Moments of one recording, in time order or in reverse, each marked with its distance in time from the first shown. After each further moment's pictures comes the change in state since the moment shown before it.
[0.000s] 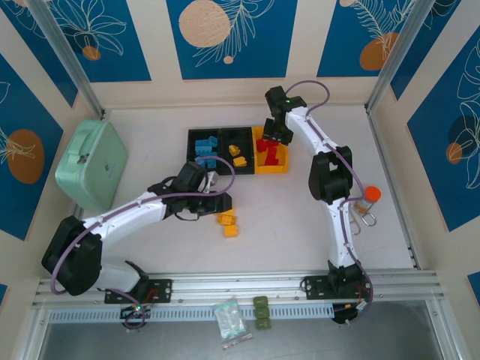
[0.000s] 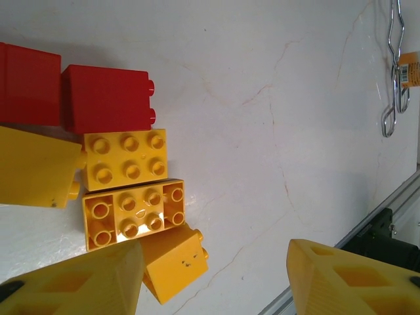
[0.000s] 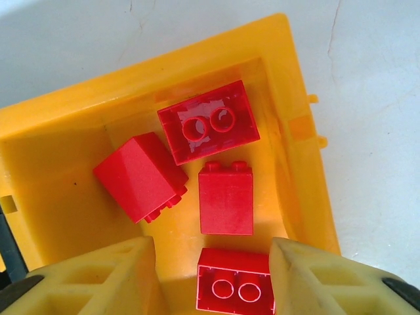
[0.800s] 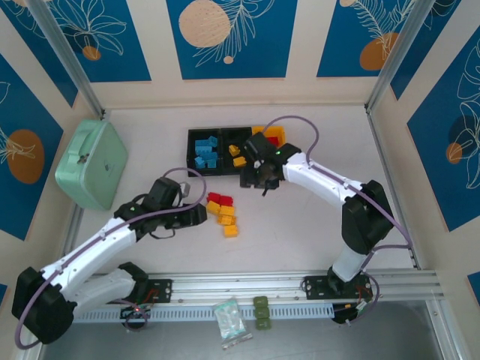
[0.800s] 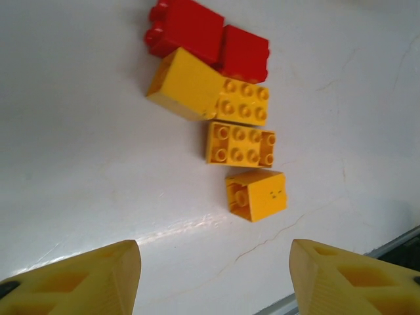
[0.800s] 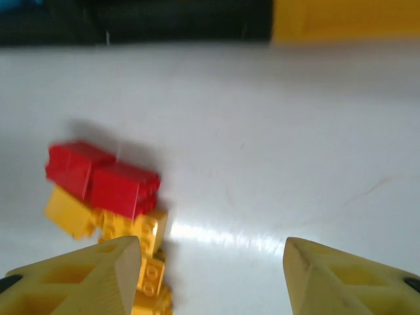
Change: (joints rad) left arm 0.085 -0.391 -0.171 -0.249 -0.144 -0.007; right arm 0.362 -0.645 -0.864 0.262 -0.075 0.071
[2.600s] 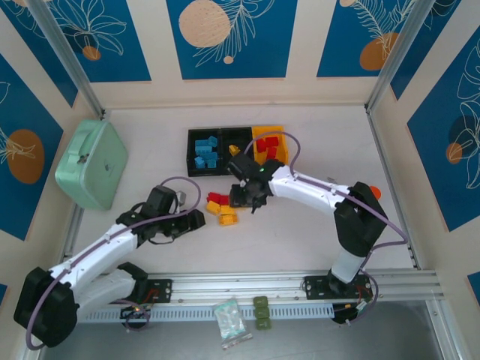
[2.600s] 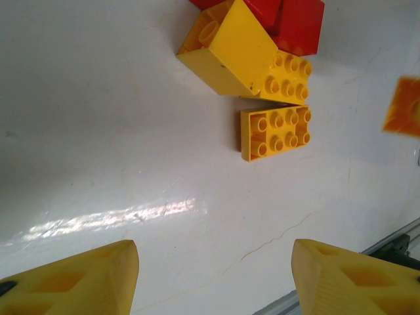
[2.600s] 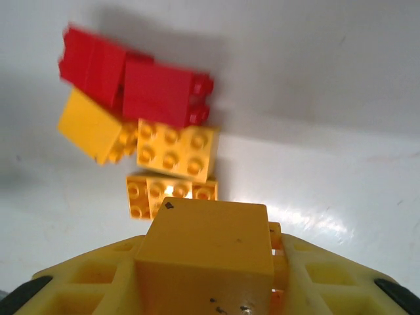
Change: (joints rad) left arm 0.069 0.027 -0.156 0.172 0.129 -0.100; right arm 0.111 0.025 -0.021 0.011 -0.039 0.076
